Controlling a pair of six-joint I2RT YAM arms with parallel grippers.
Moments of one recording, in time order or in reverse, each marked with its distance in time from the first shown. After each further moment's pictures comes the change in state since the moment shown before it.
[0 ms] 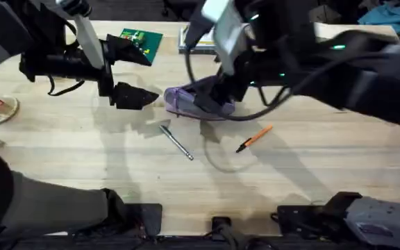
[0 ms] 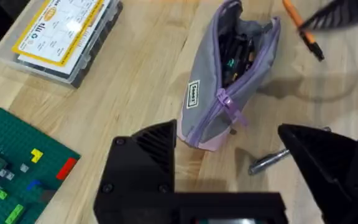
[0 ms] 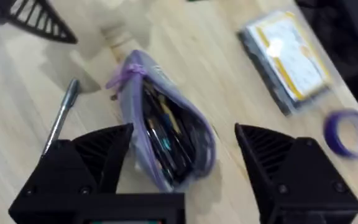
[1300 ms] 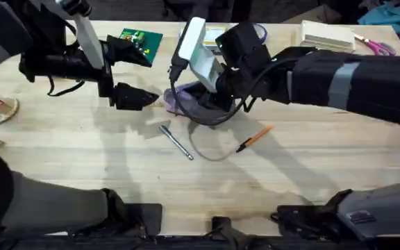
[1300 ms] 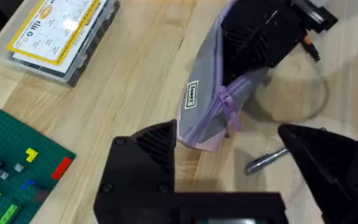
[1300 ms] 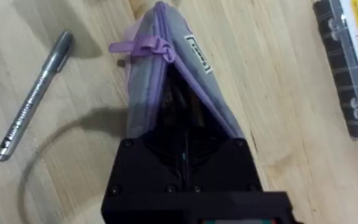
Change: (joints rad) left arm 0.000 0.000 0.000 -0.016 0.000 0.000; right arm 0.008 0.258 0.000 0.060 -0.007 -0.141
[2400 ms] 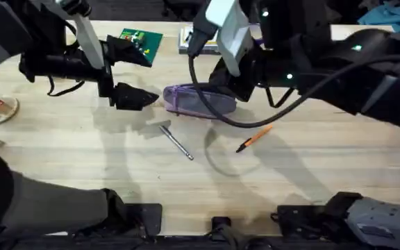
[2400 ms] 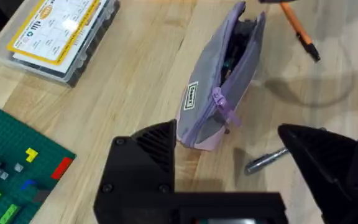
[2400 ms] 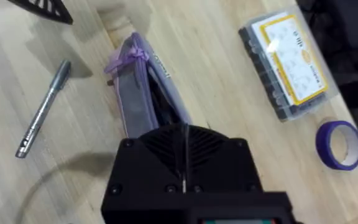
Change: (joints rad) left arm 0.000 0.000 0.000 0.000 0.000 0.000; right arm 0.000 -0.306 -0.005 -0.092 0.061 0.050
